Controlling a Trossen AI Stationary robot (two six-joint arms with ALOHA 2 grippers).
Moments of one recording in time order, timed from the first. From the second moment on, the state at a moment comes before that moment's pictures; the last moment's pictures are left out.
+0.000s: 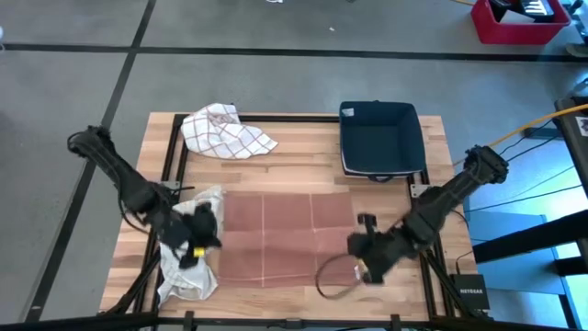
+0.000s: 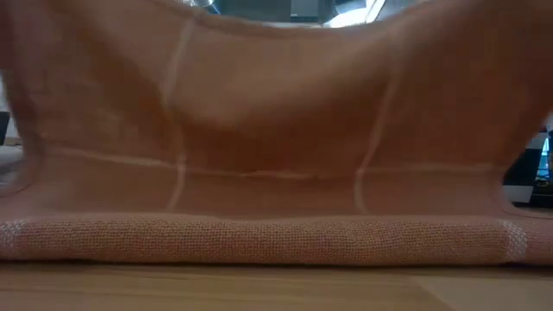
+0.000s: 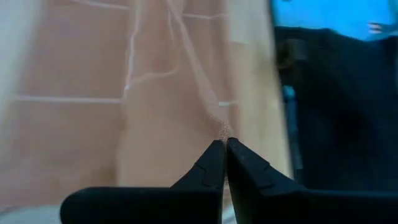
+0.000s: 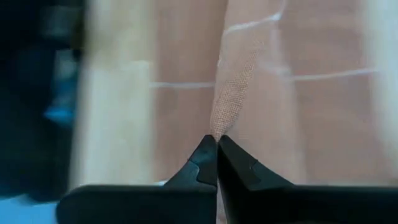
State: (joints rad) left arm -0.74 1.08 0.98 -0.72 -0.28 -0.72; right arm 0.70 1.46 1.27 -0.89 0.22 0.65
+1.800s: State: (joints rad) left arm -1.05 1.19 1.10 -0.21 -0.34 -0.75; right arm 0.94 1.58 1.72 -0.99 0.26 0.78
